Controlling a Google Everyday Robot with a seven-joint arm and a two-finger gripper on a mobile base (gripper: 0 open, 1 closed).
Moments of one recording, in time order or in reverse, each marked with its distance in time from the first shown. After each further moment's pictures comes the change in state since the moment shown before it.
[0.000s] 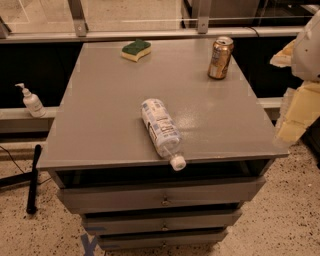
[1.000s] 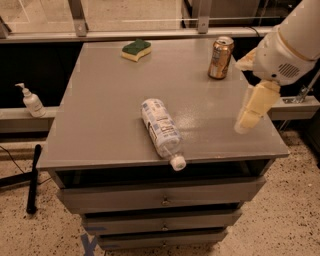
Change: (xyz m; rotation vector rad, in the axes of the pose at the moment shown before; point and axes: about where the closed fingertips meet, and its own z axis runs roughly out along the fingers) arm -0.038 -0.043 0.065 -0.067 -0.178 -0.026
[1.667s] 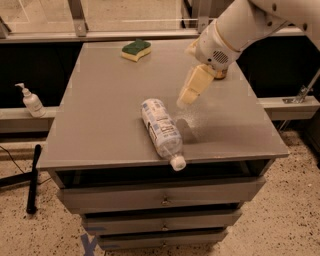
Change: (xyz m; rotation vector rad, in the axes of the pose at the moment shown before) arm -0.111 -0.060 0.067 -0.011 -0.236 -0.040
